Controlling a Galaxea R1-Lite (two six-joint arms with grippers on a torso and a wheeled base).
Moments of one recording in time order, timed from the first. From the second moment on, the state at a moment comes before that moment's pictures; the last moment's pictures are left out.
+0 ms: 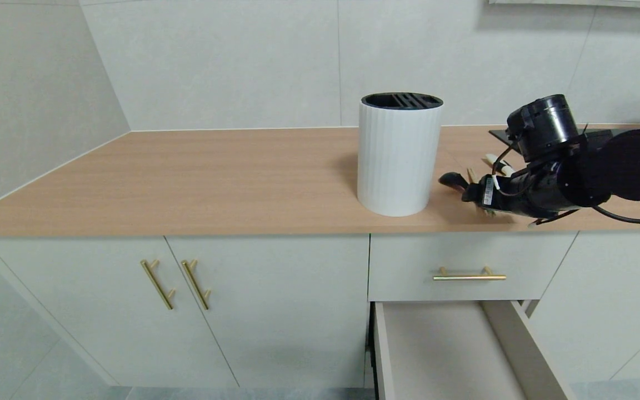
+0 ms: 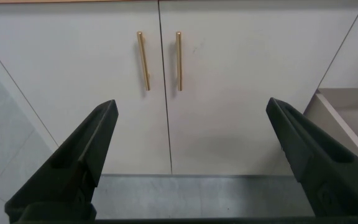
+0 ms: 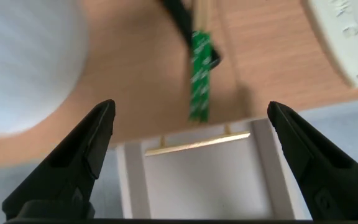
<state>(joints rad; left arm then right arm) 0.00 0.00 0.00 0.00 0.01 0.00 0.37 1.85 -1.47 0.26 -0.39 0.43</state>
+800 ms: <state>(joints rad) 0.00 0.00 0.00 0.00 0.01 0.00 0.37 1.89 -1.47 0.25 -0.40 0.44</state>
